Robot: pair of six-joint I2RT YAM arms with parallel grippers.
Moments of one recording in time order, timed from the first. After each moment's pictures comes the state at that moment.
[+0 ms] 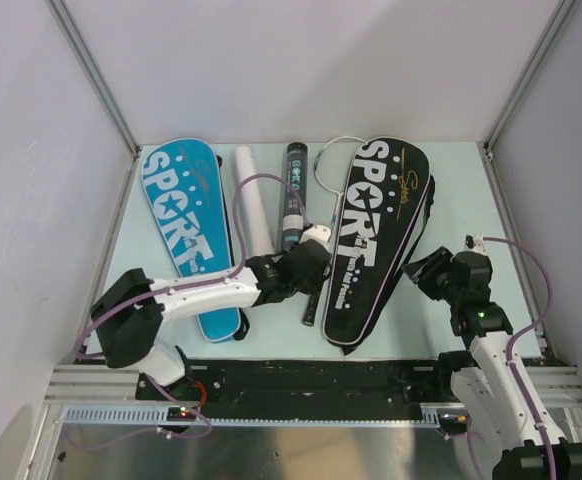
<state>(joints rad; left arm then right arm) -1.04 1.52 1.00 -0.29 -0.35 -0.49 0.08 0.64 0.41 -0.33 -0.13 0.83</state>
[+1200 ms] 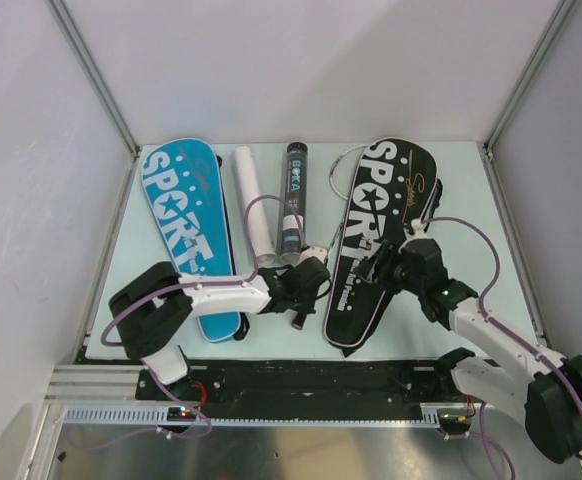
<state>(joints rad) -1.04 1.67 0.91 -0.25 -0.24 -0.61 0.44 0.95 0.47 -0.11 -0.15 0.82</state>
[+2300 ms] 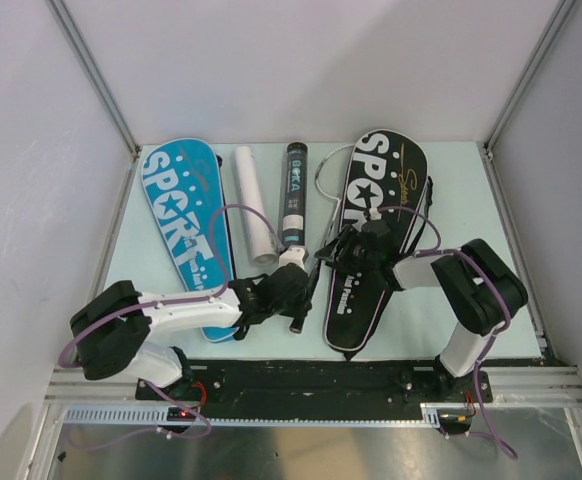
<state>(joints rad) -1.05 1.42 0.71 -0.14 -0.22 -0.77 0.51 1.72 0.67 0.49 -0.28 1.05</state>
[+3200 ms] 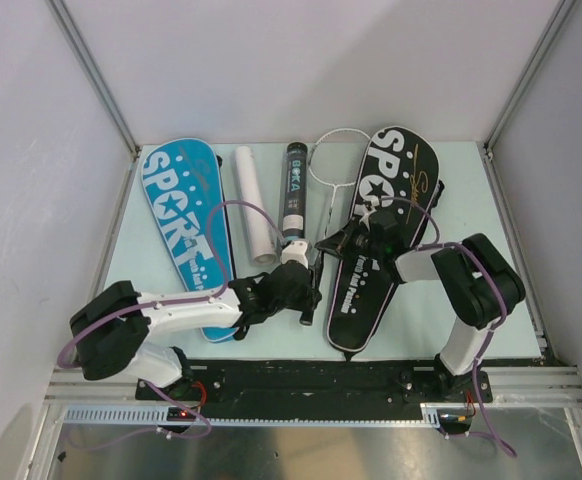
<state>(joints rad) -1.06 1.42 0.72 -0.04 -0.26 -0.75 0.45 1.77 0.71 0.62 -0.43 1.08</state>
